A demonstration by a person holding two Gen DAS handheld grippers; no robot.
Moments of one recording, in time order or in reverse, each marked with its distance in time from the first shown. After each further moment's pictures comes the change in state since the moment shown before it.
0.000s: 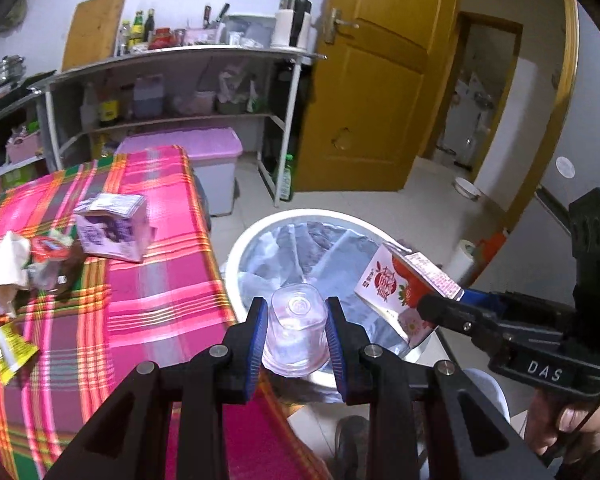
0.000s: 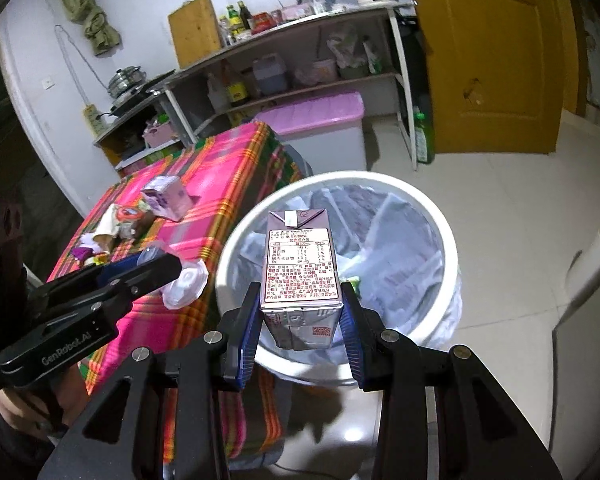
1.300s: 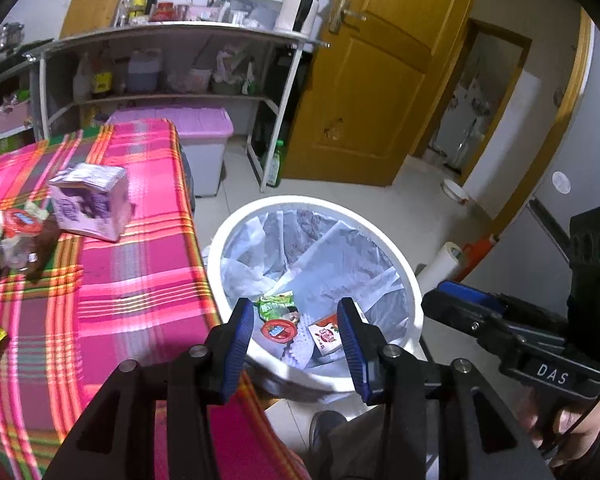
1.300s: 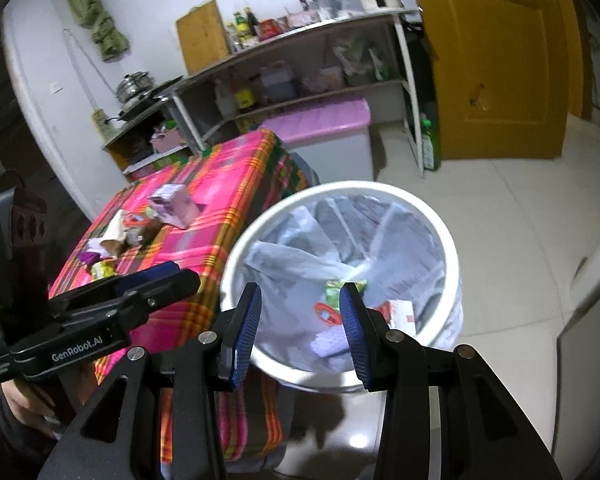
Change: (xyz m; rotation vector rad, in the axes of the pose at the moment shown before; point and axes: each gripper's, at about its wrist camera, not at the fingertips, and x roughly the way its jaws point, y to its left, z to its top) left arm 0.008 0.010 -0.001 -0.078 0.028 -0.069; right arm -0.016 0.013 0.006 -0.041 -0.049 0.045
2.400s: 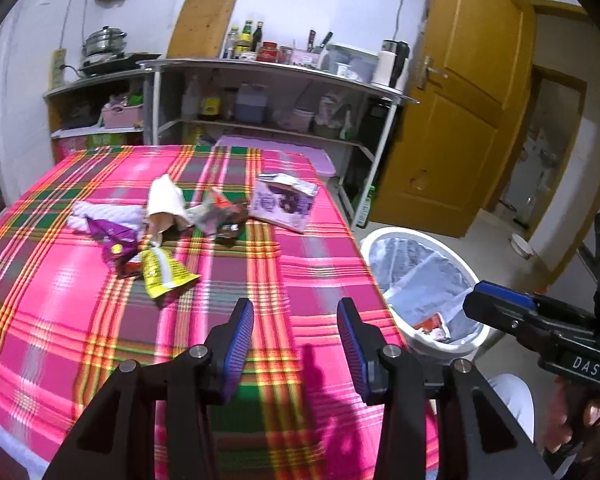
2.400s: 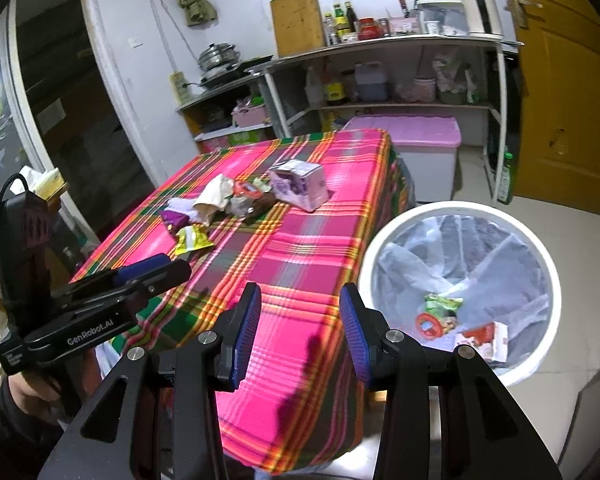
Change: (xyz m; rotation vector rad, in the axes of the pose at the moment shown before) left arm -0.115 0.080 -0.054 -0.140 -0.166 0.278; right arm 0.010 0.106 -0.016 -0.208 0.026 0.191
